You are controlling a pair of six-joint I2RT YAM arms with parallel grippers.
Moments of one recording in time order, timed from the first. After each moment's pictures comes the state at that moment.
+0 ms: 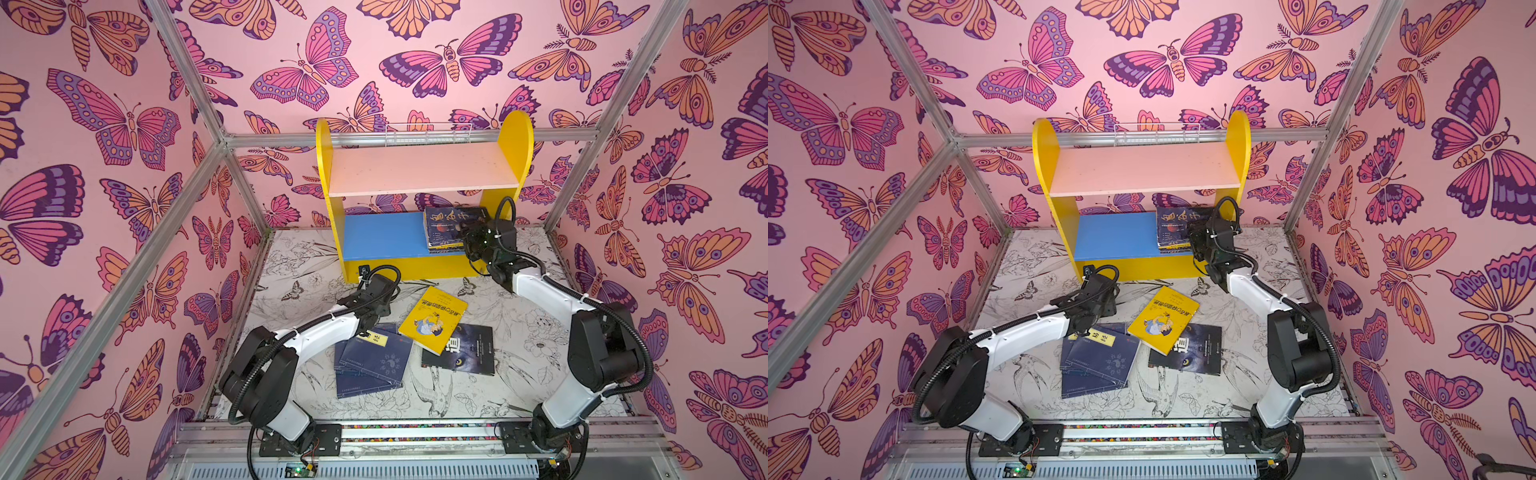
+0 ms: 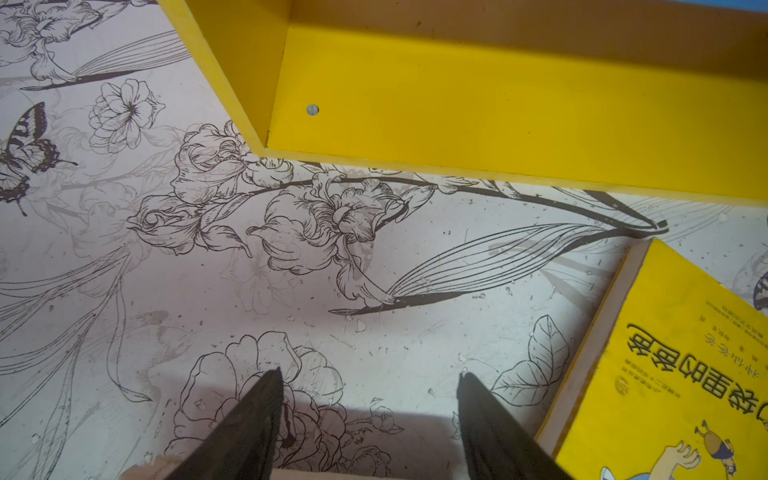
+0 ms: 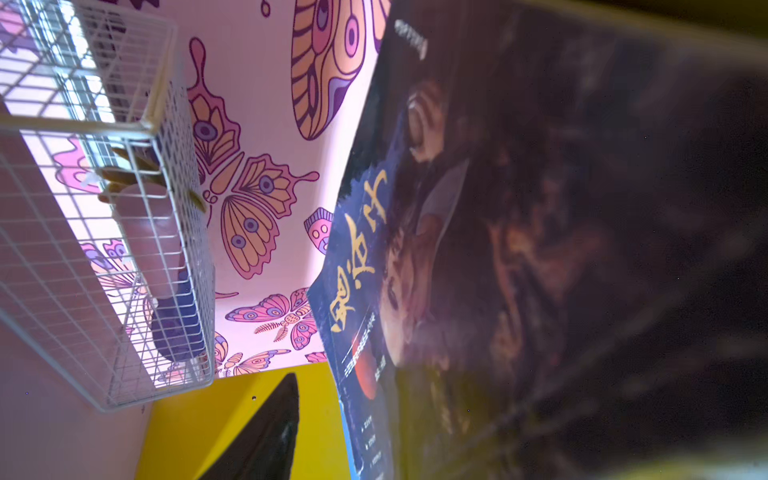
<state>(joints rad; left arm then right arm) -0.64 1.56 0.97 -0.35 -0.44 -0.66 0.30 1.71 1.26 0.13 -0.02 1.36</state>
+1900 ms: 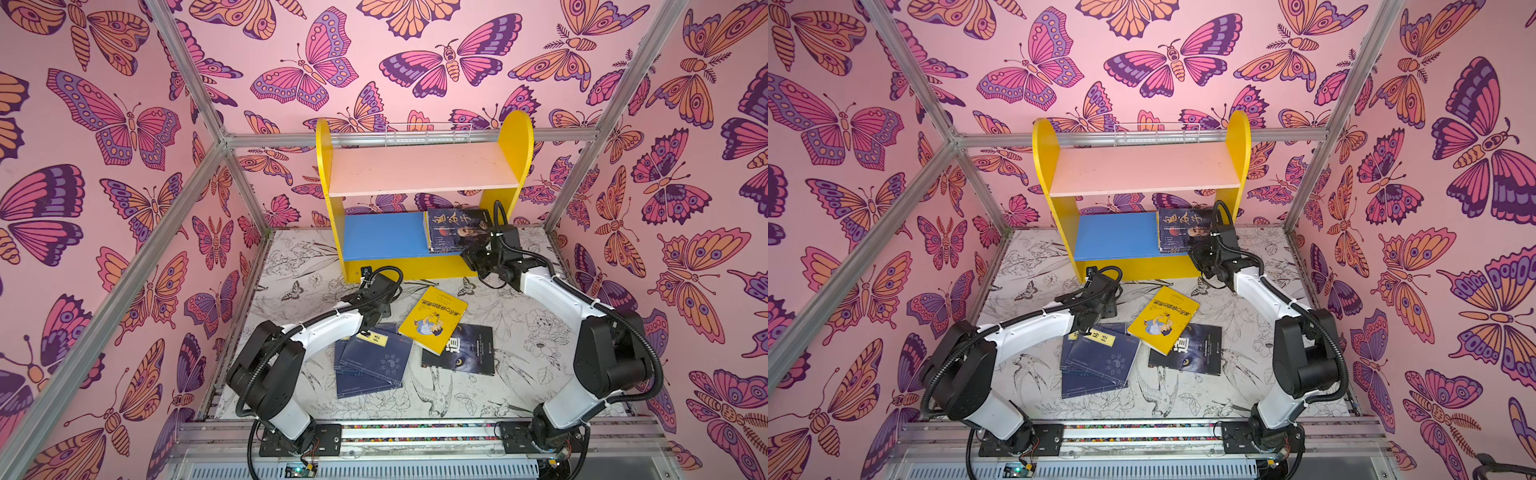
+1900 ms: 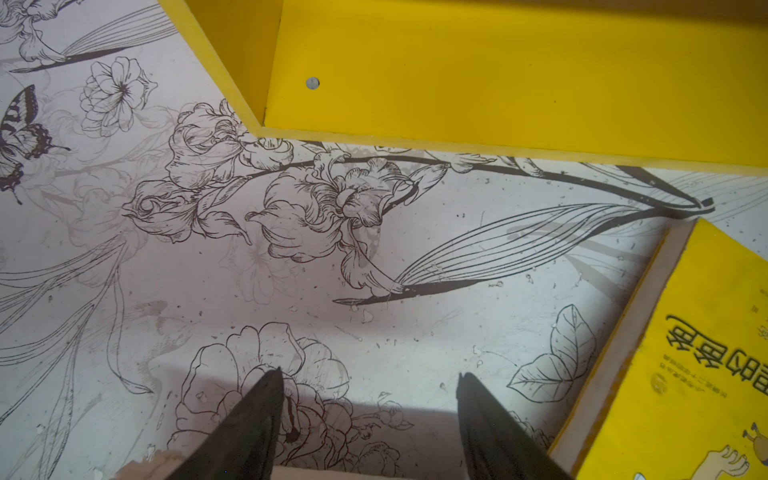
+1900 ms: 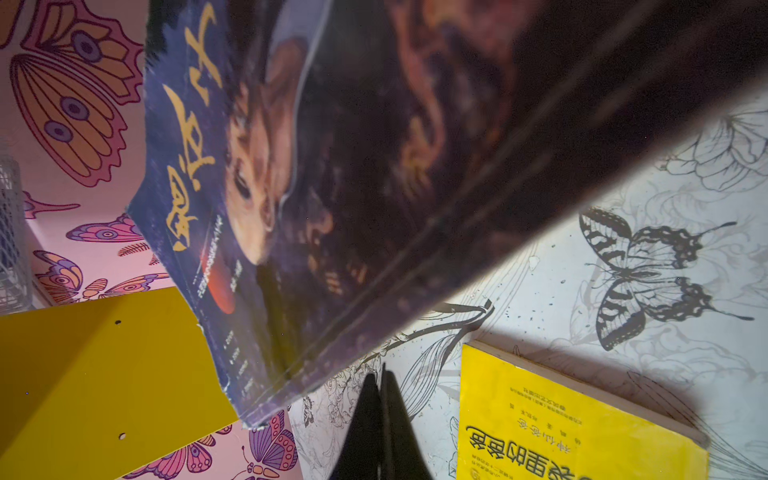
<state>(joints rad) -0.64 1.61 1.00 -0.40 -0.44 -0.66 0.26 1.66 1.25 -0.21 -0.20 1.15</state>
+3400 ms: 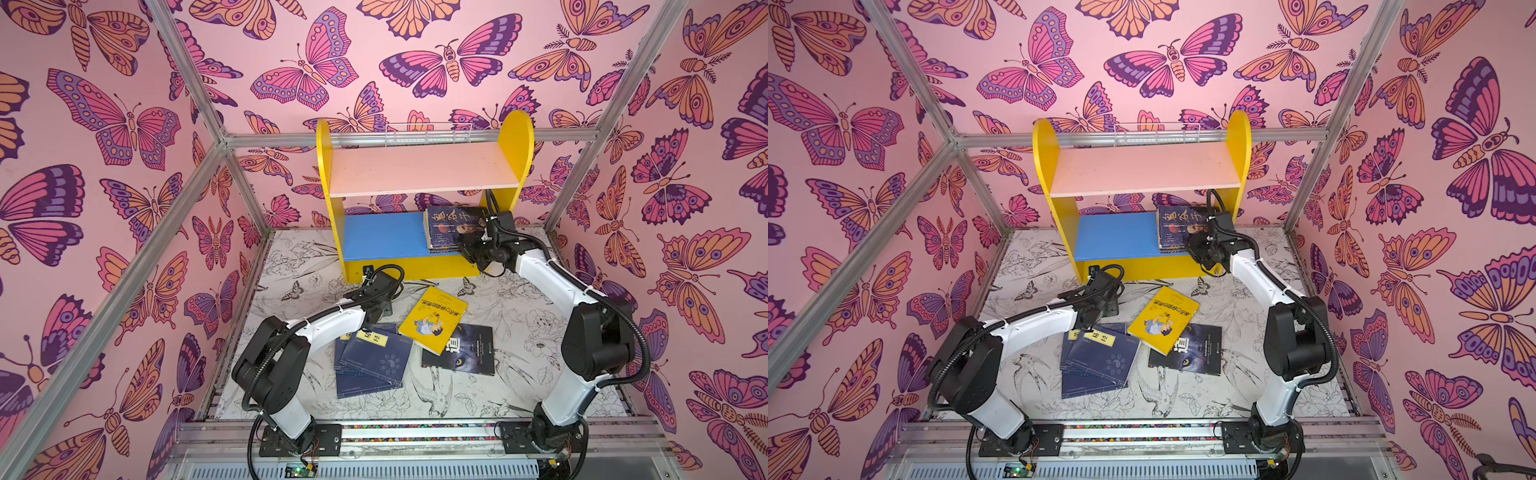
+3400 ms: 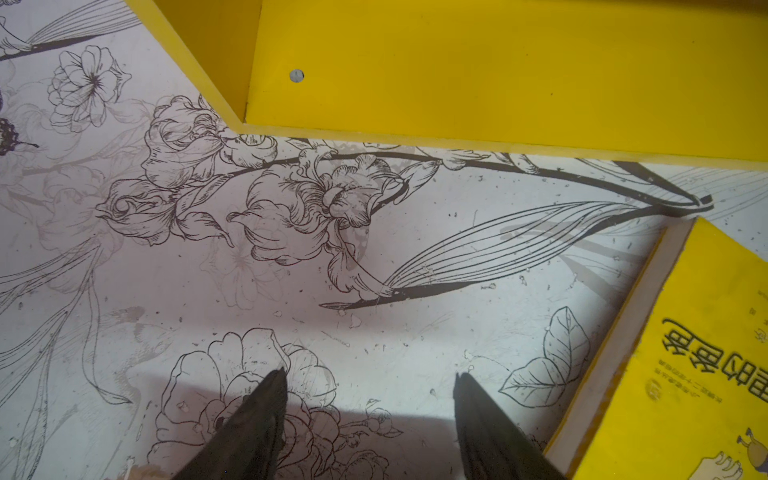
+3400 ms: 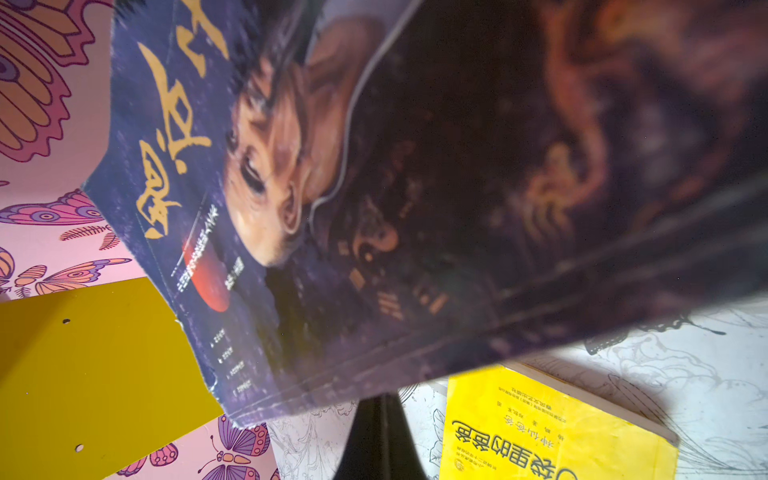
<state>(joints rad) -0.63 1.65 1.04 -0.41 -0.40 -0.66 0.25 1.79 1.50 -0.46 -0.24 1.05</state>
